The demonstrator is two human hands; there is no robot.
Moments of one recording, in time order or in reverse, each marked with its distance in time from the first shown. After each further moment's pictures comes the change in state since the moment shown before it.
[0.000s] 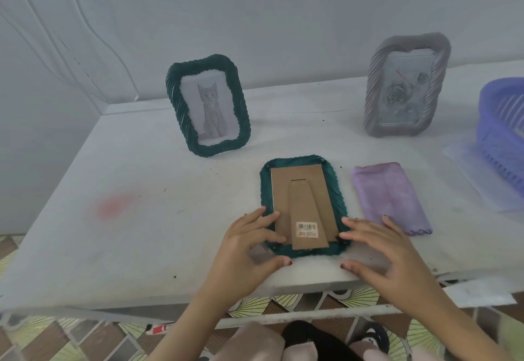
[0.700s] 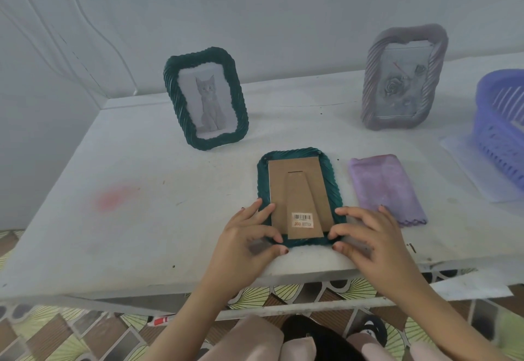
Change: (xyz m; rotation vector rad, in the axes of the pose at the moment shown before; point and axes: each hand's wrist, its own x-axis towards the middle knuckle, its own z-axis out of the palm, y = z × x) left_hand -0.004 0.013 0.001 -0.030 -0.031 -0.077; right_hand 0.006 -0.004 0.013 -0.033 0.093 -0.007
